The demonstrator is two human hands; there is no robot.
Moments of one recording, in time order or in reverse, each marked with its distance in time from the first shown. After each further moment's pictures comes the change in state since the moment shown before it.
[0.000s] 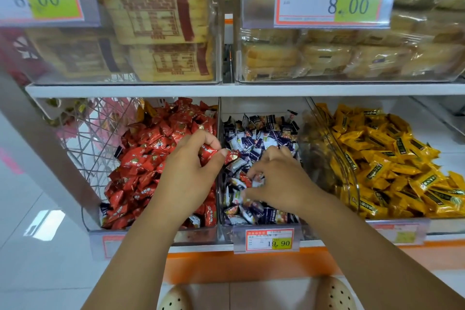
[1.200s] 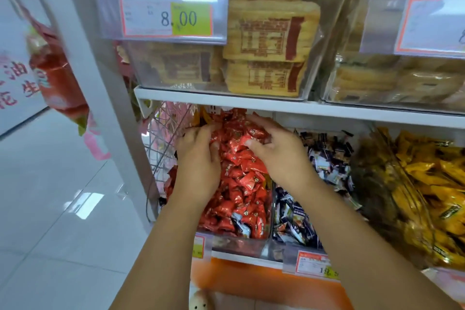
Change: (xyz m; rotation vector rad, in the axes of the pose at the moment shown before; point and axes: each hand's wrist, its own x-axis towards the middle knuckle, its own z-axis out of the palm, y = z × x) left_hand 0.026 -0.067 -0.036 0.235 0.372 -0.004; right_hand 0.066 -0.082 -0.005 0.699 0.301 -0.169
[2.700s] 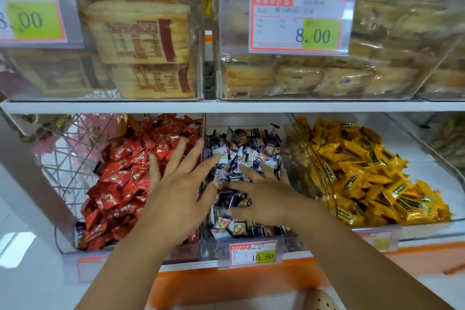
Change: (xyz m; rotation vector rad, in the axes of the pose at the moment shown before) left_hand -0.041 0.057 0.025 0.241 -0.451 0.294; right_hand -0.066 0.059 -0.070 -0.787 -0.648 0.326
